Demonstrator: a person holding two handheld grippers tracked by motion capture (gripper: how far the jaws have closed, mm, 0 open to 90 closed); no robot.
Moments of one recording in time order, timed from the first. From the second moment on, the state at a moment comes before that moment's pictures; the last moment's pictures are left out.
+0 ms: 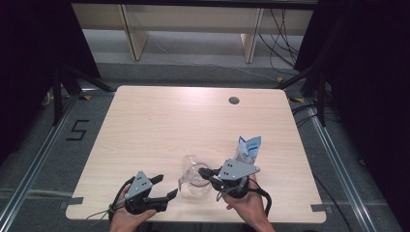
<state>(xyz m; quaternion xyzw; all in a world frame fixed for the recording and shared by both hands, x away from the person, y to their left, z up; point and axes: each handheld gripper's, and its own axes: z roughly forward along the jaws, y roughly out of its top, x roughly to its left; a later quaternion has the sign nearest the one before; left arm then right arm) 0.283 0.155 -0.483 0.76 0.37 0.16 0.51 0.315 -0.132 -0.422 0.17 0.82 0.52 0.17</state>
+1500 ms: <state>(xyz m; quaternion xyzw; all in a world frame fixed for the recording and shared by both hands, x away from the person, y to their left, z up) 0.273 0.171 -0.496 0.76 0.39 0.16 0.50 0.295 -0.226 -0.439 0.20 0.79 0.54 0.18</state>
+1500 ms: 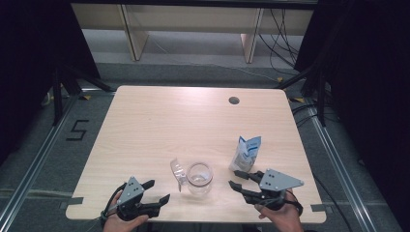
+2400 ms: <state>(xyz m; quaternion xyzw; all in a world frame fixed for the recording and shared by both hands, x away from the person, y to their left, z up) 0.273 0.172 -0.496 0.76 0.38 0.16 0.49 0.318 -0.289 -0.463 0.29 0.77 0.52 0.22</state>
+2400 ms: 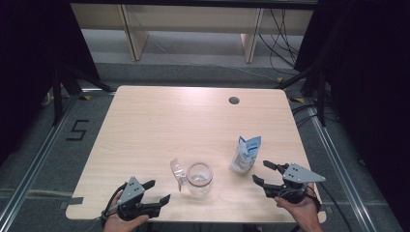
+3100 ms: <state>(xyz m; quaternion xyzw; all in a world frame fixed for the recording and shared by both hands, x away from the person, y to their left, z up) 0.274 0.170 -0.498 0.76 0.39 0.15 0.49 0.351 -0.291 -0.480 0.27 0.78 0.51 0.23</state>
